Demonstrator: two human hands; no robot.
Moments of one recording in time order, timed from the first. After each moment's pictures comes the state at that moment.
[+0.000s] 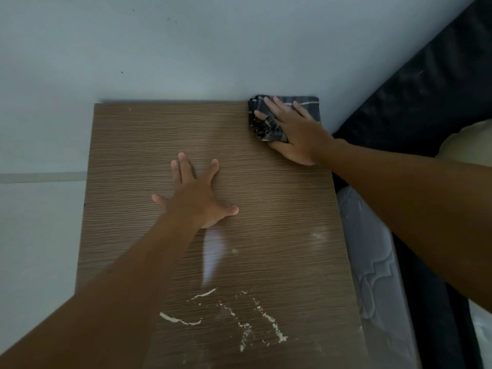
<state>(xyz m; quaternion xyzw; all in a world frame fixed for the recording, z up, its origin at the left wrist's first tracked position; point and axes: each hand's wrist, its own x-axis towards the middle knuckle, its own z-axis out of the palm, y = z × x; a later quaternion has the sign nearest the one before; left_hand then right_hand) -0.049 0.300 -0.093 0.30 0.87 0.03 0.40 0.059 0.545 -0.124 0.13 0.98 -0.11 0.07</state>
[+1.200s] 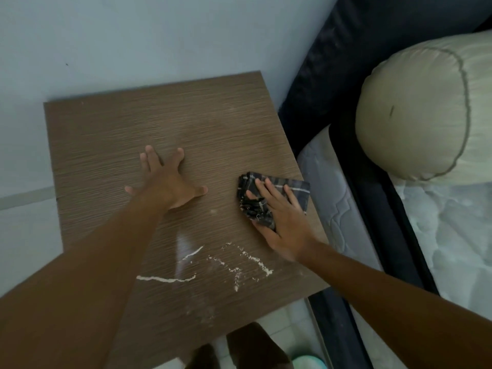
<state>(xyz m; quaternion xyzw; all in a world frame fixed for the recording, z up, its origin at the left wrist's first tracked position) -0.039 0.276 -0.094 0.35 0.85 0.02 0.38 0.224 0.321 -0.129 0.32 0.92 -0.22 0.02</state>
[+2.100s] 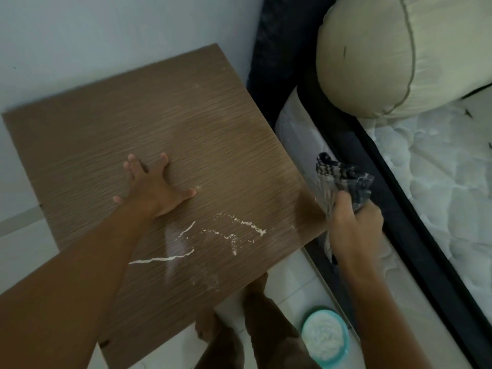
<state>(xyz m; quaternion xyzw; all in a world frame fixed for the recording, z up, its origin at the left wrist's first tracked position) -0.021 0.238 -0.098 0.40 0.84 0.00 0.37 0.275 0.226 -0.020 0.74 0.47 -0.32 -0.35</state>
